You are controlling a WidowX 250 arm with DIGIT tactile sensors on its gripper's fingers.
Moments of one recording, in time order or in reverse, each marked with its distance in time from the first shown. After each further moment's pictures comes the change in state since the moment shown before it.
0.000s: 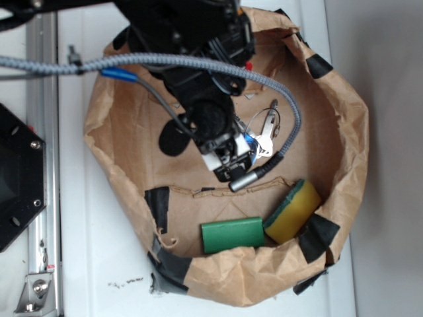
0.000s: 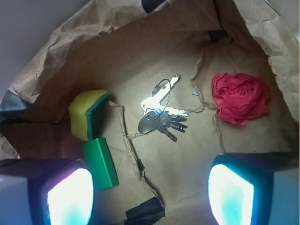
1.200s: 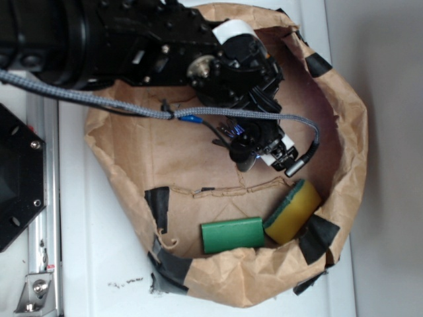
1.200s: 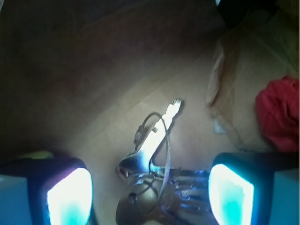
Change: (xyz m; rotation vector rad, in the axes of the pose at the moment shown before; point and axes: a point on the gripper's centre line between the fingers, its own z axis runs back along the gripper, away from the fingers) arm 0.033 0.014 -0.099 0.004 -0.174 0.166
